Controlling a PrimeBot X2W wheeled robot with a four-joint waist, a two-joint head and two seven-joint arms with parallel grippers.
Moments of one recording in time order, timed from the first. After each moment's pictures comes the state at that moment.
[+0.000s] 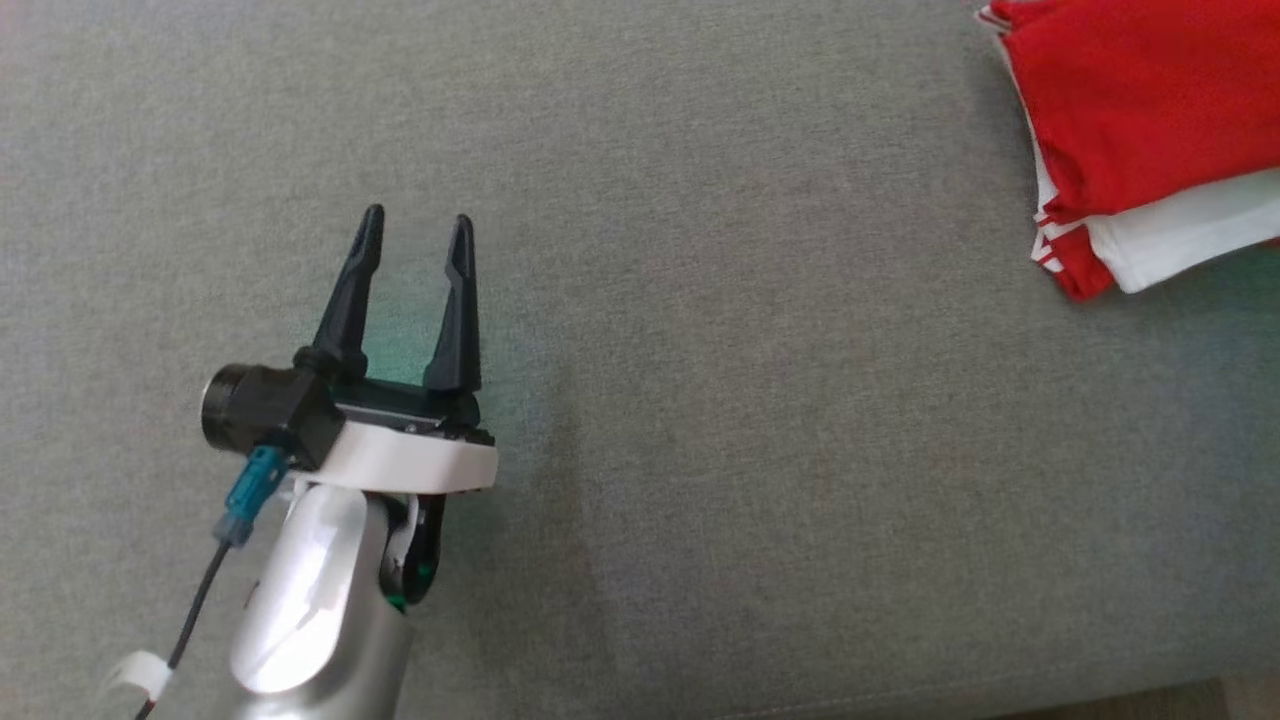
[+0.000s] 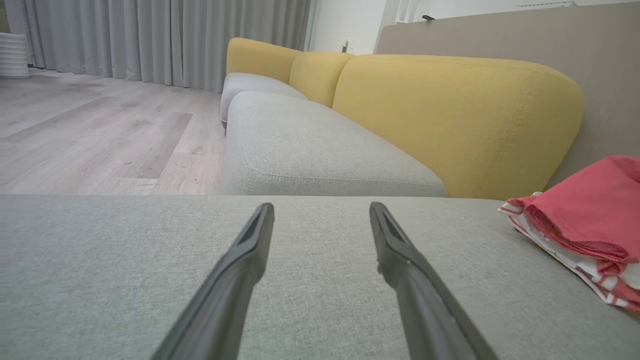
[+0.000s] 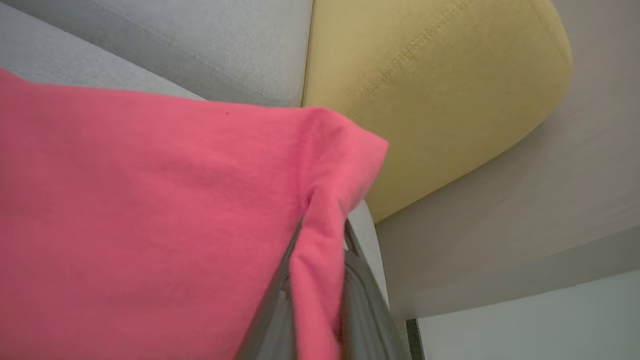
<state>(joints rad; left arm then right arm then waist) -0.37 0.04 -0.23 0.26 -0.25 -0.09 -0.26 -0.78 -0.57 0.11 0.70 -0.12 0.13 0.07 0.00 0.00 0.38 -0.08</state>
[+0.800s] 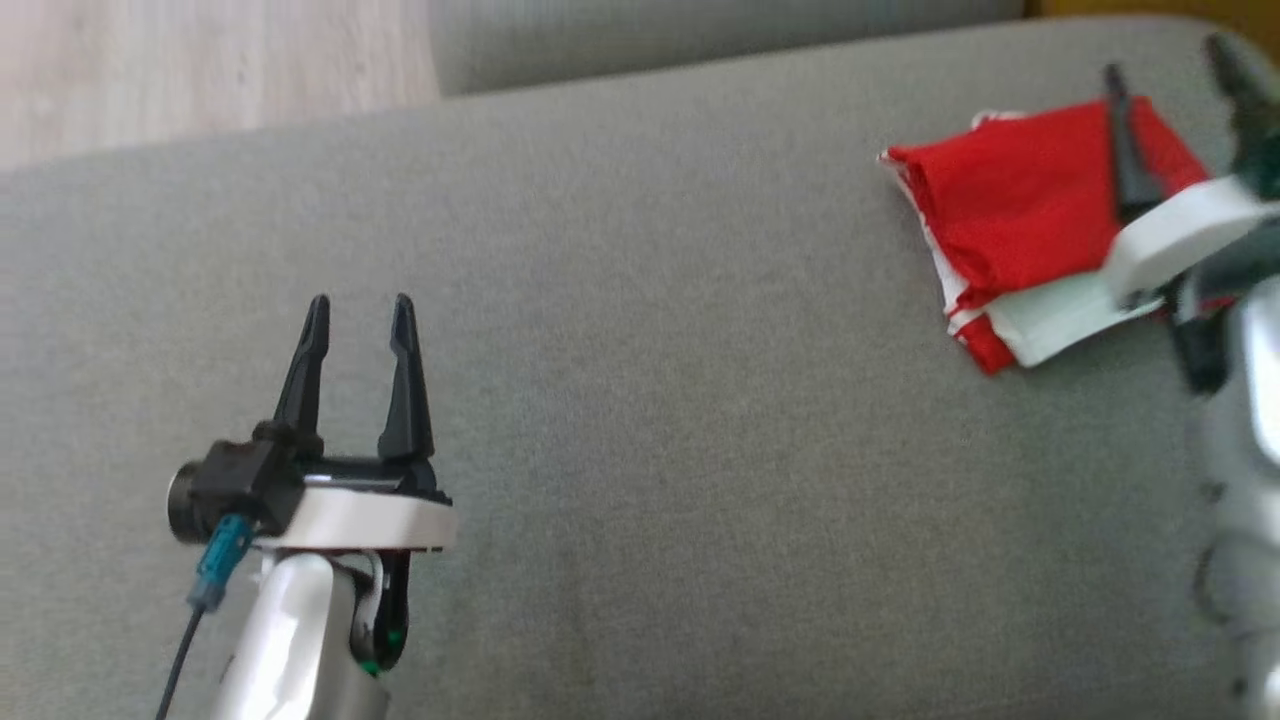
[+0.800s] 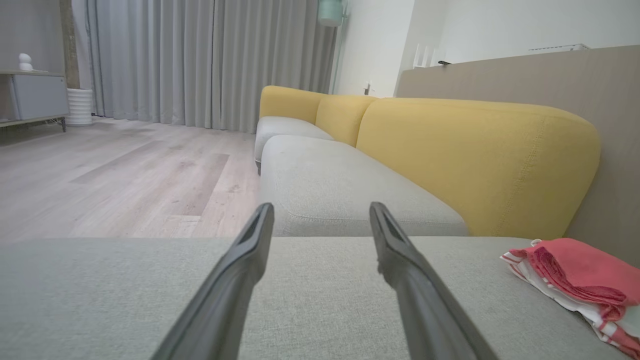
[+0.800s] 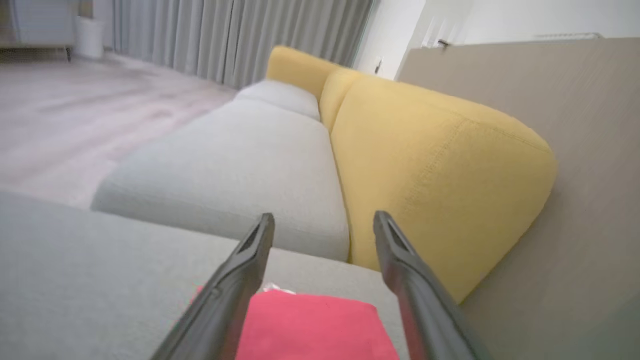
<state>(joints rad) -0.26 0.04 -0.13 0.29 -0.24 -0.07 -0.26 -0.66 -0.27 0.03 0.56 -0.08 0.13 -0.05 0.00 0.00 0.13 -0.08</state>
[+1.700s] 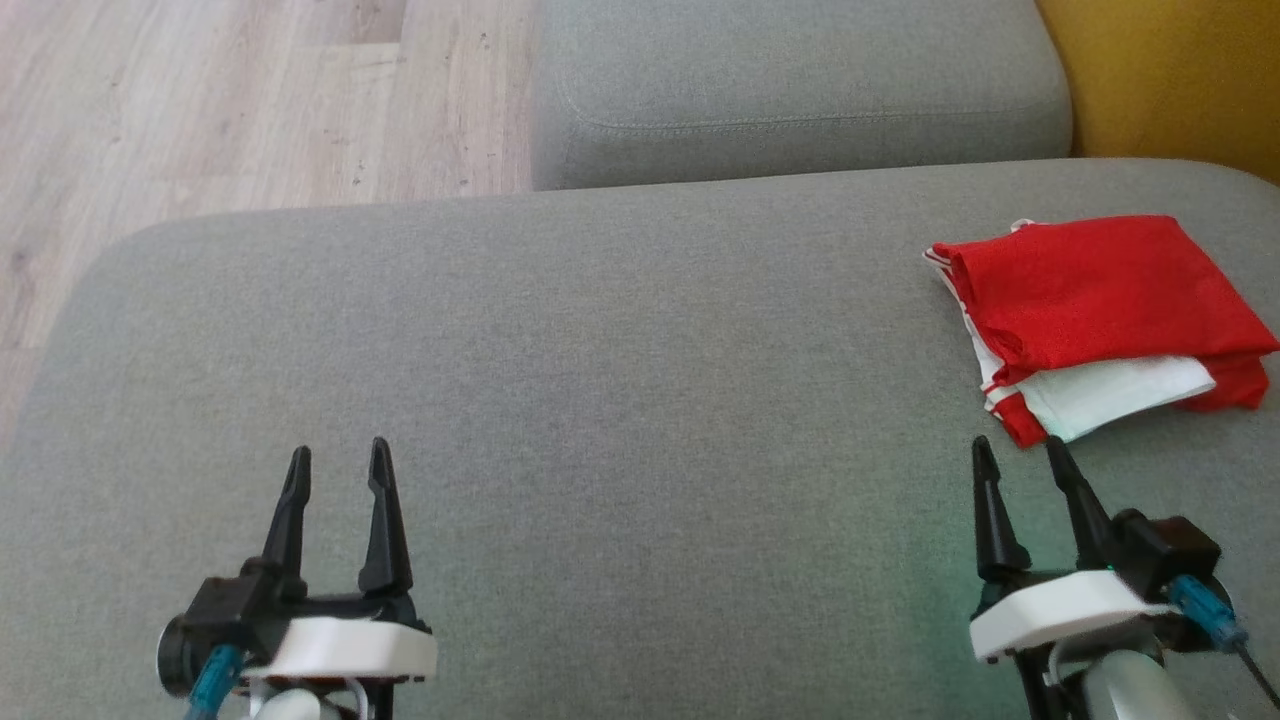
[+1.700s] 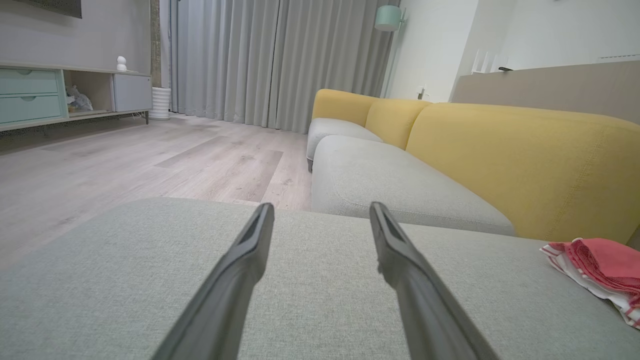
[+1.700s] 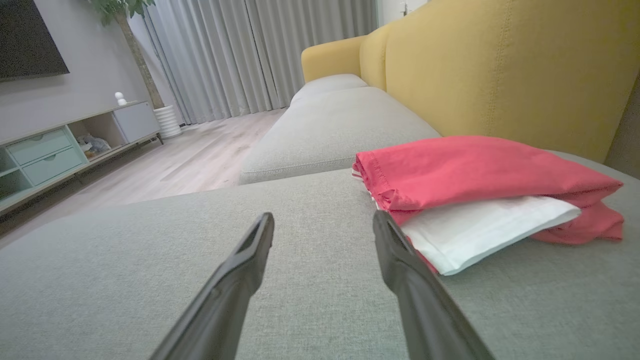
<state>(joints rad) -0.03 0.04 -0.09 0.25 -0.26 -0.05 -0.26 -0.05 -0.05 0.00 0.40 0.18 0.13 -0.25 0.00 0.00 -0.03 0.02</state>
